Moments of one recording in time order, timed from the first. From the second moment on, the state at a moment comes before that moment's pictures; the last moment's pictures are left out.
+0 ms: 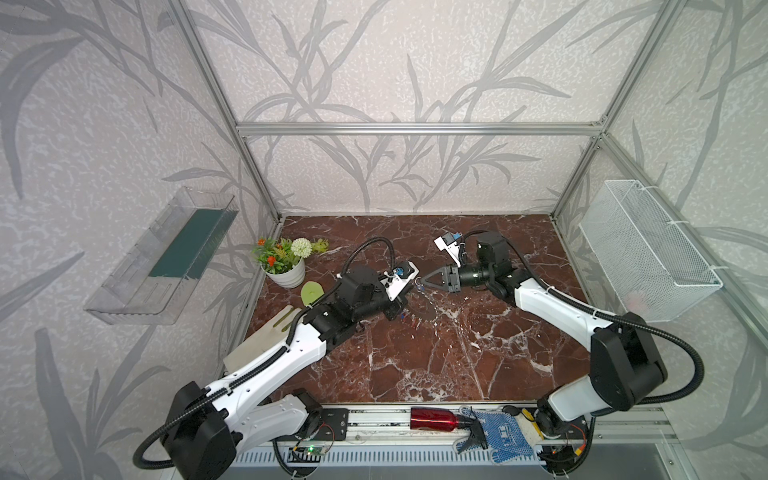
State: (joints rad) left arm -0.68 1.10 0.80 -0.11 0.20 0.23; right arm 0.47 1.53 1.02 0.05 -1.02 0.46
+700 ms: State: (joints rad) left arm -0.75 1.07 0.75 -0.04 0.08 0.28; right arm 0.46 1.55 1.07 -0.10 -1.00 0.44
